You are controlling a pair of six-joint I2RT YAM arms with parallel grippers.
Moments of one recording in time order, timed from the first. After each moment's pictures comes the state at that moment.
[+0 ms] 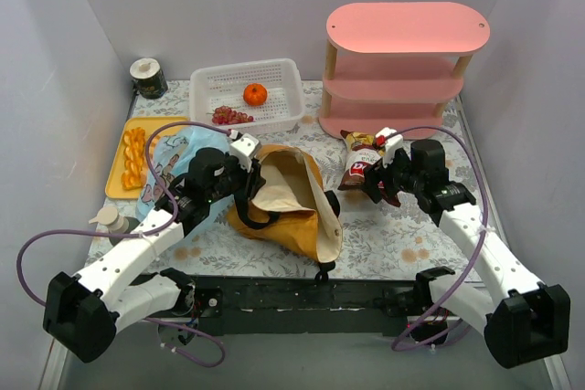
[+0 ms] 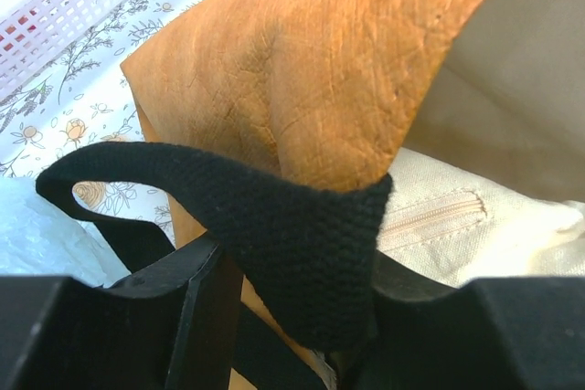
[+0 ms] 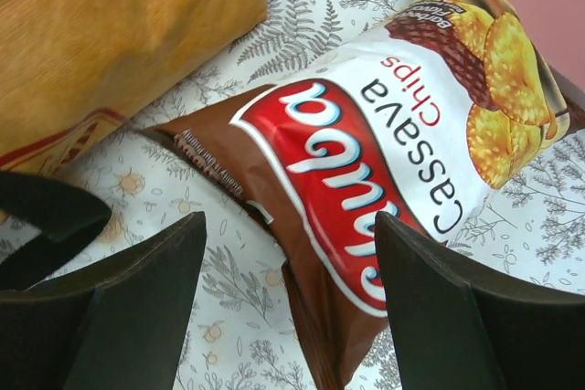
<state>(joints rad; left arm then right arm) -0.55 1.00 0.71 -0.15 0.18 0.00 0.31 0.95 0.71 -0.37 -0.38 -0.28</state>
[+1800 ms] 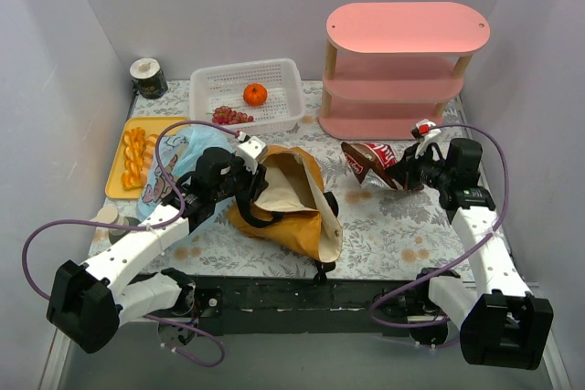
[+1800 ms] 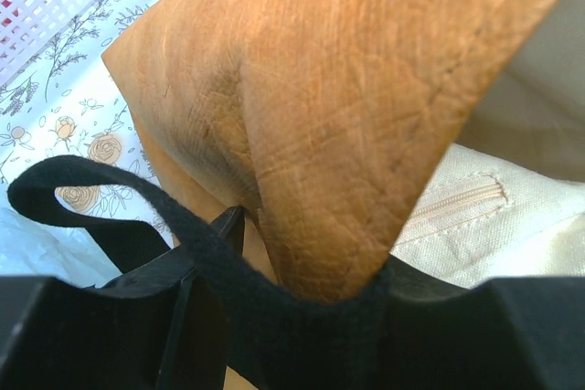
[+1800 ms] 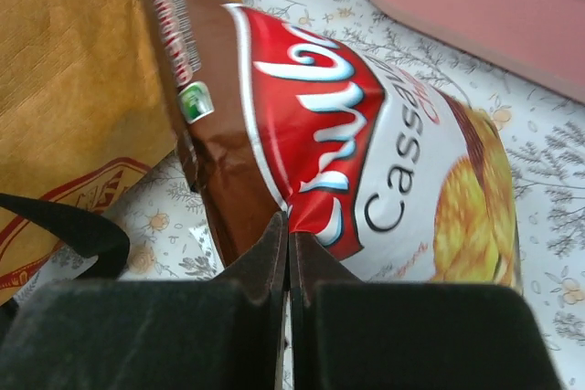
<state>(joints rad) -0.57 1.07 0.72 -0.14 0.18 0.05 -0.04 0.96 0.67 -0.25 -0.73 -0.13</state>
